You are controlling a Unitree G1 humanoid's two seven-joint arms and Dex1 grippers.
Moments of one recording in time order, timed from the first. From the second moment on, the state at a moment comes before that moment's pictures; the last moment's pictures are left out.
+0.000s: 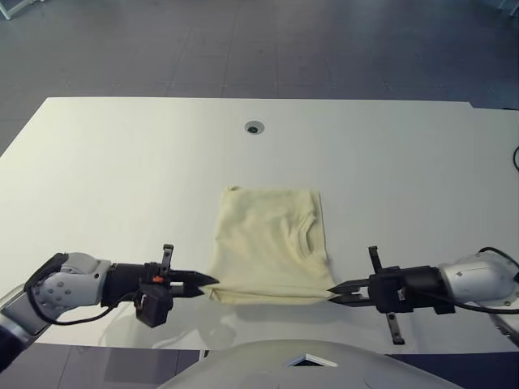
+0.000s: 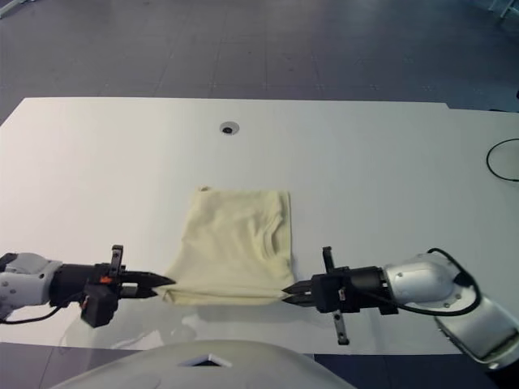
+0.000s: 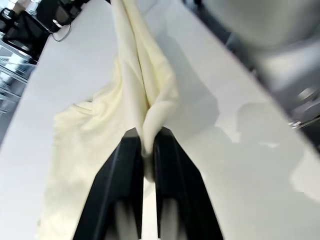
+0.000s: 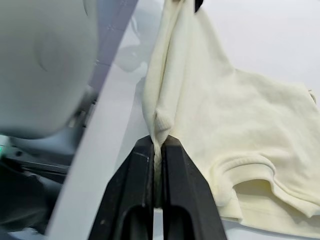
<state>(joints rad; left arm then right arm) 0.29 1.36 -0.35 -0.27 -0.34 -0.83 -0.85 0.34 -1.24 0.06 -0.70 0.59 0.10 1.09</state>
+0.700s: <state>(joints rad) -0.23 1.06 -0.29 -0.03 -0.50 -0.23 -1.30 -0.28 -0.94 0.25 -0.19 0.41 0.22 1.22</state>
